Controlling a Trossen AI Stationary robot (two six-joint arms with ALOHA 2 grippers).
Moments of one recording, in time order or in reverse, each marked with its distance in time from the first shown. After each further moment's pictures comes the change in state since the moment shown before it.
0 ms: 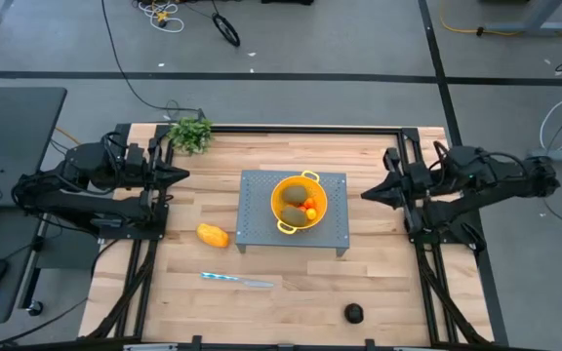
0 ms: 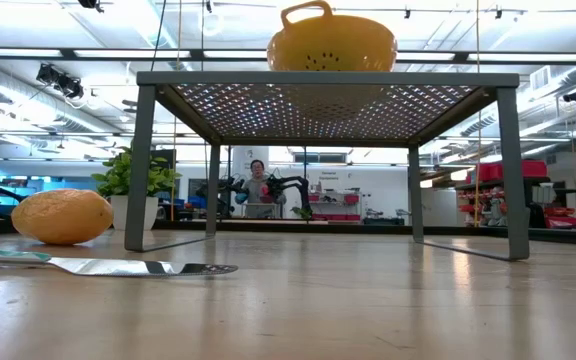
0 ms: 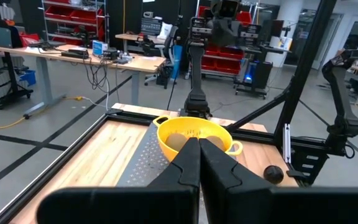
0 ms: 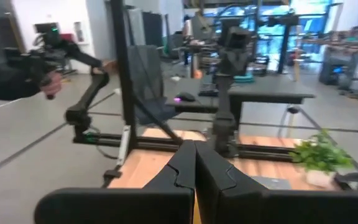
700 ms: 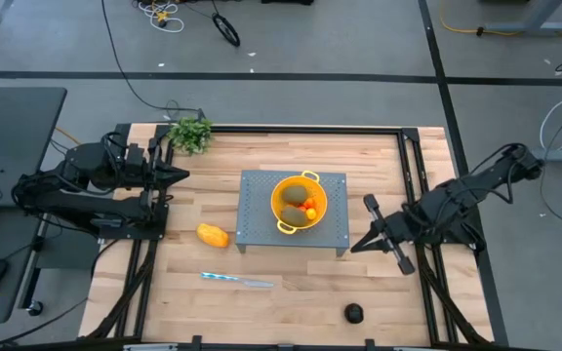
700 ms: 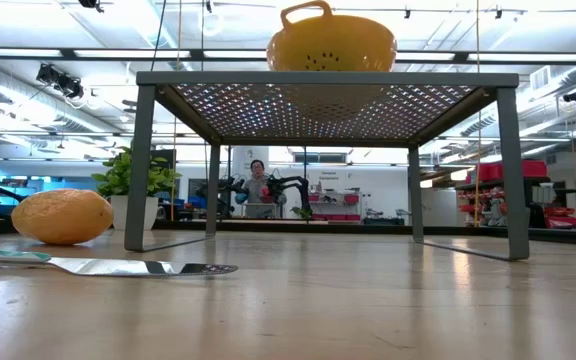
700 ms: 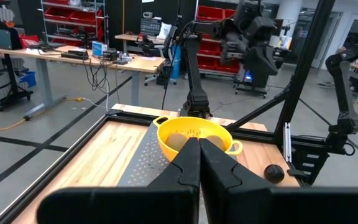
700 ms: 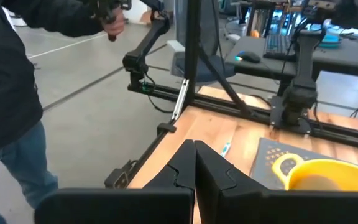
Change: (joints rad) left arm 0.000 0.000 0.000 0.000 0.002 0.009; right arm 0.307 0.191 0.000 0.007 0.079 -0.014
